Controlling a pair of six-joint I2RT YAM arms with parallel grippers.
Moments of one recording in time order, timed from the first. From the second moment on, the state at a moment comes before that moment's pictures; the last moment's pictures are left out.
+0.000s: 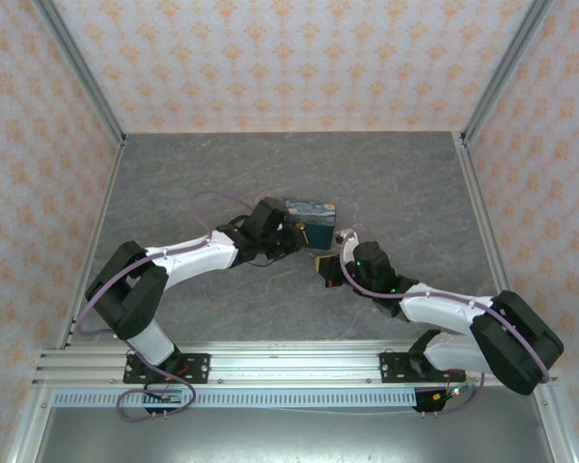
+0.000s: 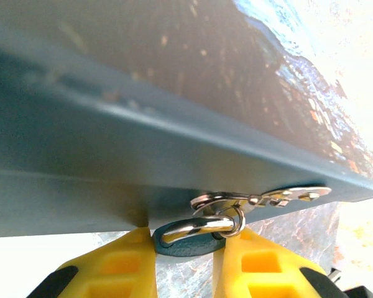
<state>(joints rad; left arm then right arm) -0.67 1.63 0.97 -0.15 0.20 -1.09 0.69 1.22 0.34 0.39 -0.17 0.53</state>
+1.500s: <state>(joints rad) -0.66 1.62 0.96 -0.07 0.24 -1.28 0.67 1.36 0.34 0.59 -0.12 0.54</state>
